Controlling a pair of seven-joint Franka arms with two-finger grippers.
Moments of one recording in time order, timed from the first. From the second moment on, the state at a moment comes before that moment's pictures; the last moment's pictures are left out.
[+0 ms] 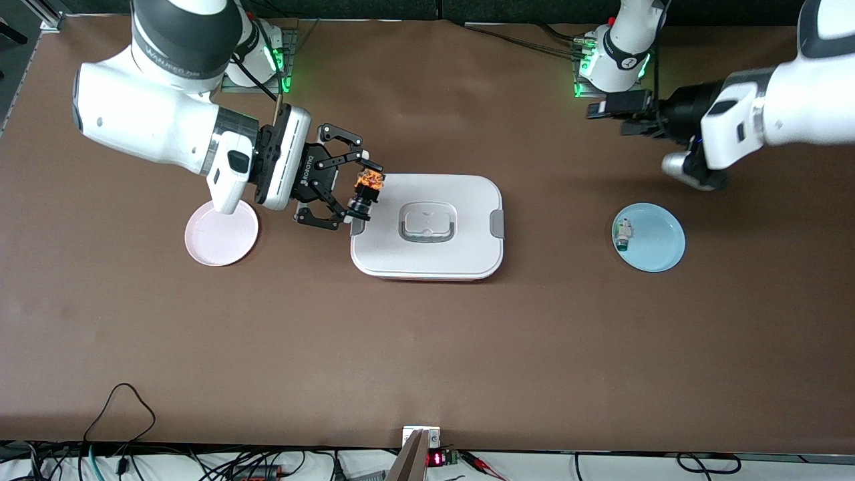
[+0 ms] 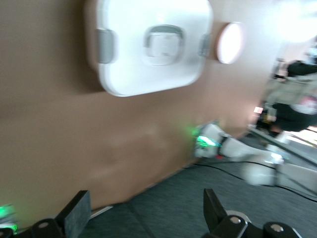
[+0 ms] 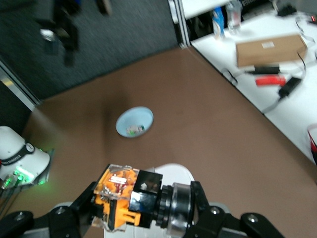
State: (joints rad) left arm -0.03 0.14 -0.08 -1.58 -0.80 1.35 -0.11; right arm -0.01 0.29 0.52 -1.58 0.90 2.20 -1.16
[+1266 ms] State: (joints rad) left arm -0.08 0.27 -0.16 -1.65 -1.38 1.72 -0.13; right arm 0.19 0.44 0.53 -1.54 1.43 2.40 -1.59
